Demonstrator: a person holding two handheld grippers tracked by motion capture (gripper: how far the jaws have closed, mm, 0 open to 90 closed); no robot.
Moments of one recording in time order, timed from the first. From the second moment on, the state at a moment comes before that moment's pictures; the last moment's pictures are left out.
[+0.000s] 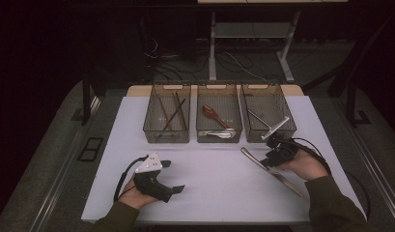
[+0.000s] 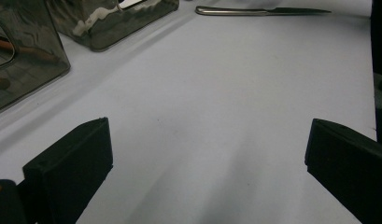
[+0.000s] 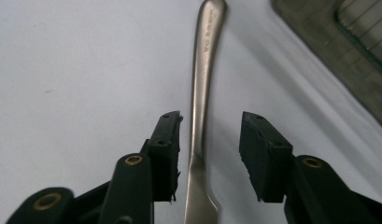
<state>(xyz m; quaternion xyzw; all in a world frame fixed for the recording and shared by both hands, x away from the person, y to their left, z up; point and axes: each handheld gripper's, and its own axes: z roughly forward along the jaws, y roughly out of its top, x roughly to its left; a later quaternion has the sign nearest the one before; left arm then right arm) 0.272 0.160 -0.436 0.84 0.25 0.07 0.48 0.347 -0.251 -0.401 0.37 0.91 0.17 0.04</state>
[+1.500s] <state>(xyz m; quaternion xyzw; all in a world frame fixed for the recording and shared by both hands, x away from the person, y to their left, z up) 0.271 0.159 -0.436 0.84 0.25 0.07 0.48 0.358 -0.221 -0.419 0.30 0.95 0.05 0.03</state>
